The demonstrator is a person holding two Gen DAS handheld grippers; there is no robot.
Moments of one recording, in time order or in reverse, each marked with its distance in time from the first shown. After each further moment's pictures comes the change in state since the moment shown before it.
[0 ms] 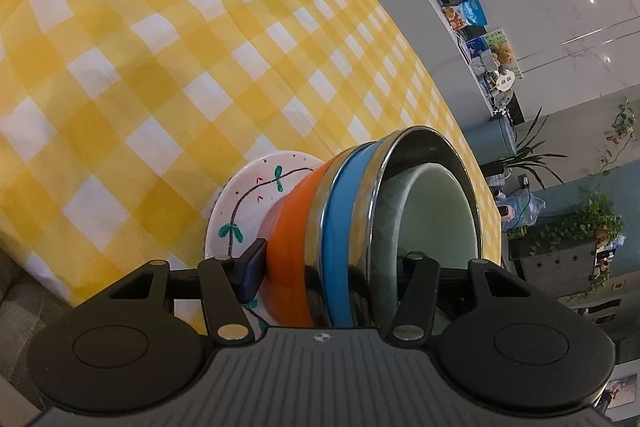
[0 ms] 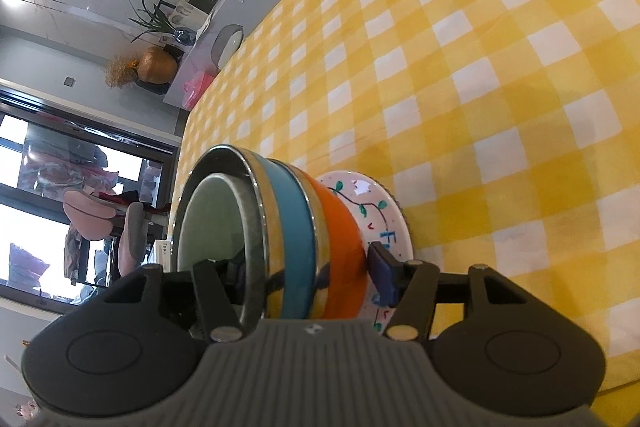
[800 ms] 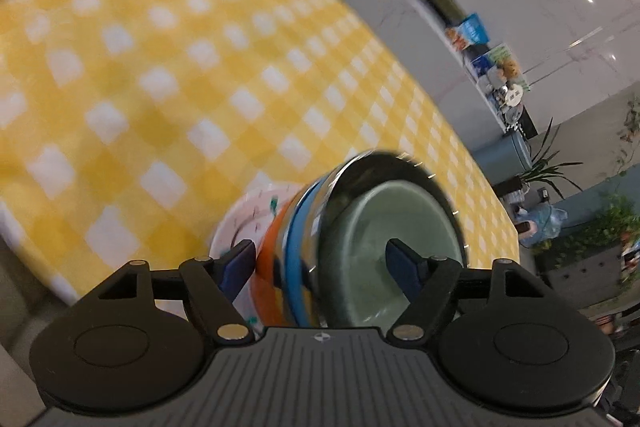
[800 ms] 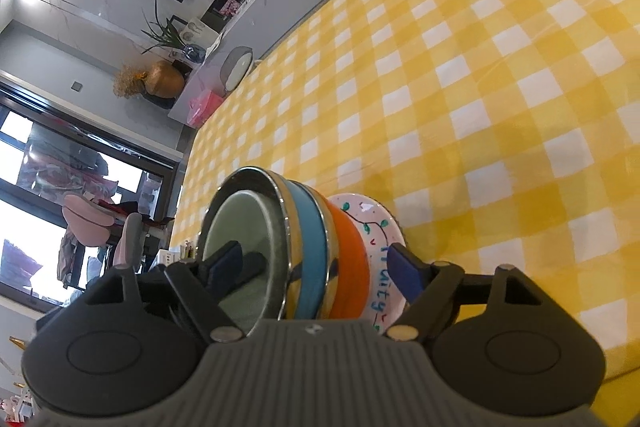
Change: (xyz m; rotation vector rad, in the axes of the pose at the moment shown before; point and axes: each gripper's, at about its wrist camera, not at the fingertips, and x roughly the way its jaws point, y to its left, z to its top) left arm -0.023 -0.029 -0.008 0.092 -0.138 0.086; right arm -0.032 0.017 -0.006 -0.060 -0.088 -0.006
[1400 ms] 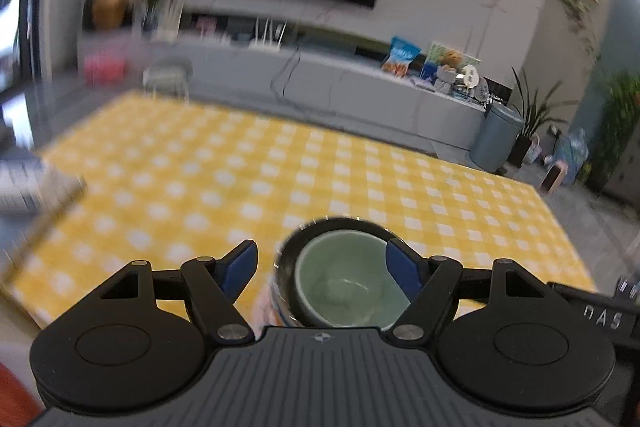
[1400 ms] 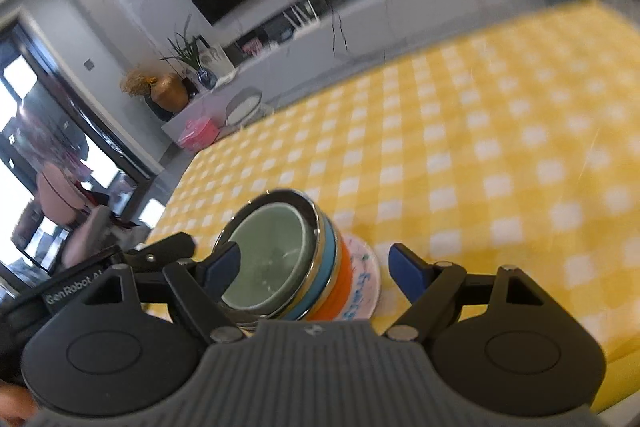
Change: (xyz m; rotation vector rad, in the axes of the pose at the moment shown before) left arm -0.102 -0.079 -0.047 0.588 -0.305 0.127; right arm -0.079 0.053 -0.044 -0.357 -0.251 -0.140
